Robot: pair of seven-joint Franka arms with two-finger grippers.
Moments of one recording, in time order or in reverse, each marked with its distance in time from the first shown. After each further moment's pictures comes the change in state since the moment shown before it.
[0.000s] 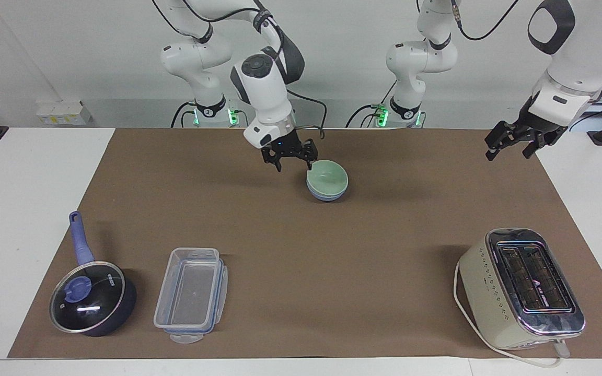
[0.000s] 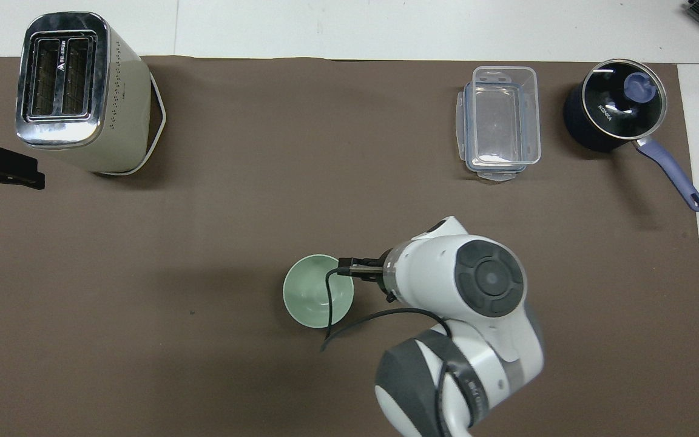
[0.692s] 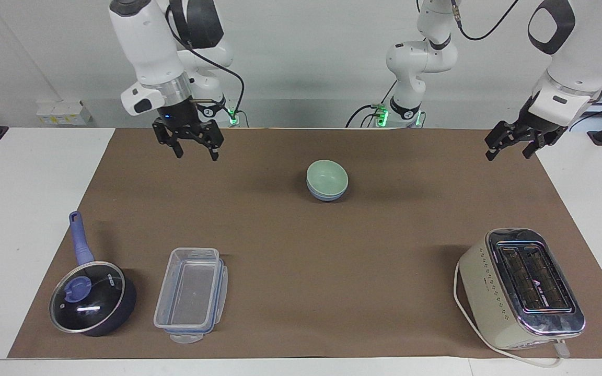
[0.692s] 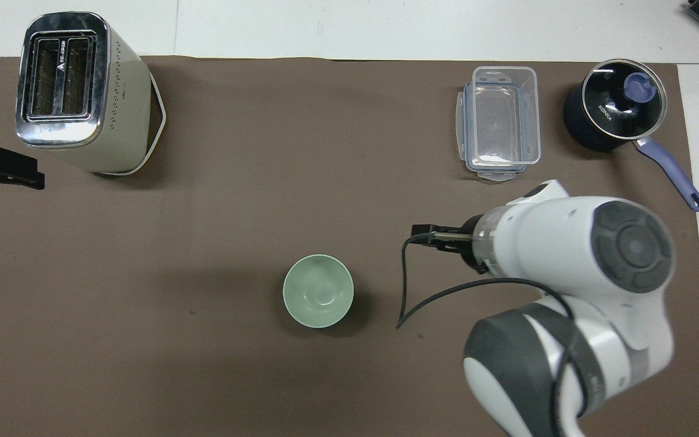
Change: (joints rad) left arm 0.000 0.000 0.000 0.000 0.000 0.000 0.000; right arm -0.378 -0.070 -0.010 0.304 -0.146 -0.388 -0.226
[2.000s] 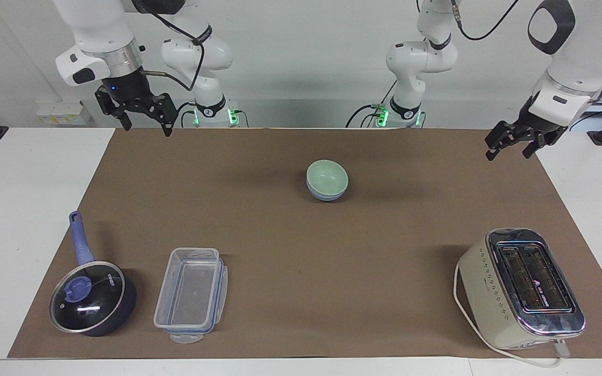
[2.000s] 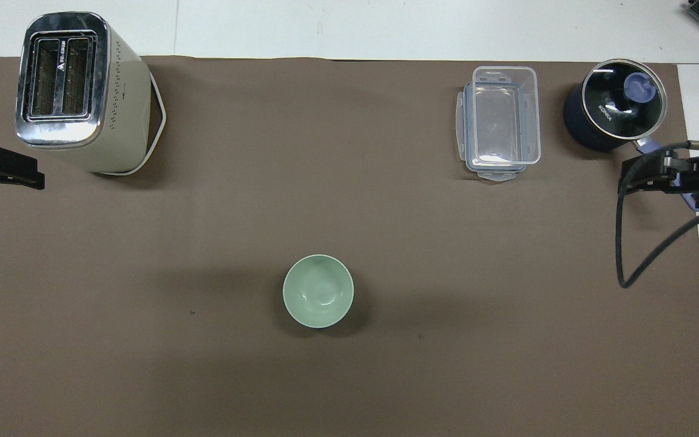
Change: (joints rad) left arm 0.000 0.000 0.000 0.000 0.000 0.000 0.000; right arm -0.064 0.097 0.001 0.296 -0.085 -0.358 -0.105
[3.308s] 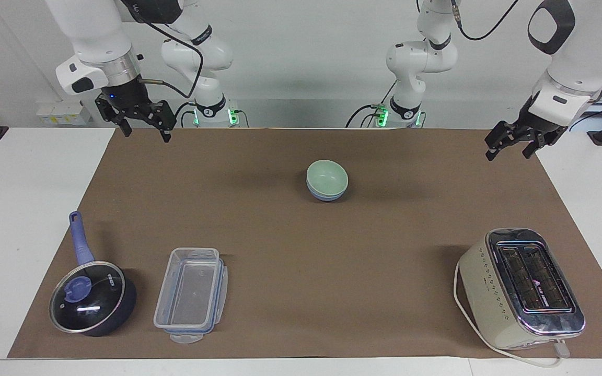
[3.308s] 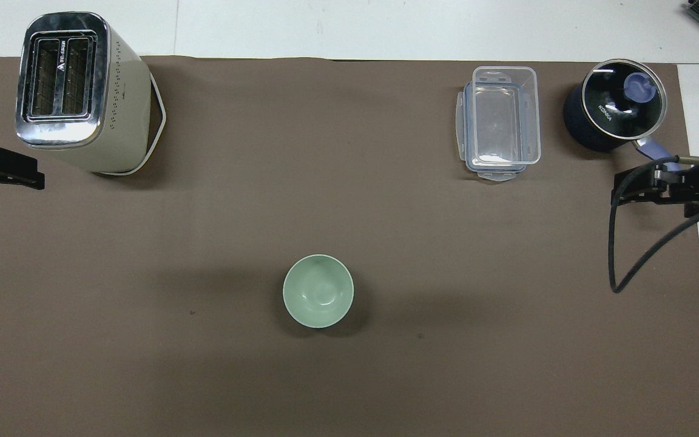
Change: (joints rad) left arm 0.000 0.000 0.000 0.000 0.000 0.000 0.000; right arm -0.015 -0.001 0.001 -0.056 0.009 0.049 -0.001
